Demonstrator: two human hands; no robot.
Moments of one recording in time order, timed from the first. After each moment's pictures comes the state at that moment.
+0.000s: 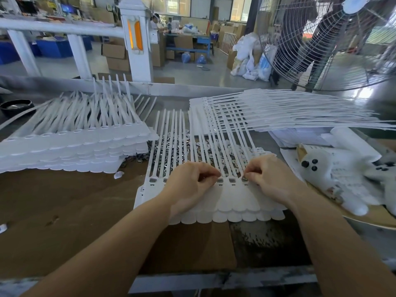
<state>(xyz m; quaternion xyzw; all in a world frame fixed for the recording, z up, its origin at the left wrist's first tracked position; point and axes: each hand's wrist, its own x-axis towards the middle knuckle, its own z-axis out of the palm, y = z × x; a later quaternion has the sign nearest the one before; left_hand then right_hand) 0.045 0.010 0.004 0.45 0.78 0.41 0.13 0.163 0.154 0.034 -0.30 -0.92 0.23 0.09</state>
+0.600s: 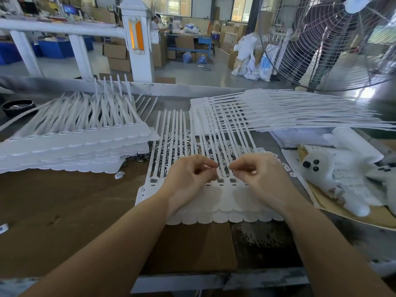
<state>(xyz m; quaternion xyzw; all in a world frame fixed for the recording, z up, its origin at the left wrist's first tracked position) 0.044 0.011 0.007 0.37 0.71 0.55 0.22 0.160 0.138 0.029 -0.22 -0.89 0.32 0.23</state>
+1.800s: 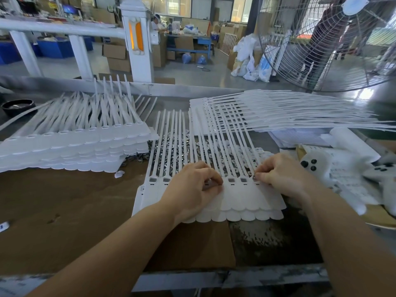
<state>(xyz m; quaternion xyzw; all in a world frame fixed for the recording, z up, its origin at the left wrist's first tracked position) 0.048 0.007 -0.008 0.51 0.78 0.35 0.06 0.174 0.170 0.042 -0.34 -0.90 0.24 0.08</state>
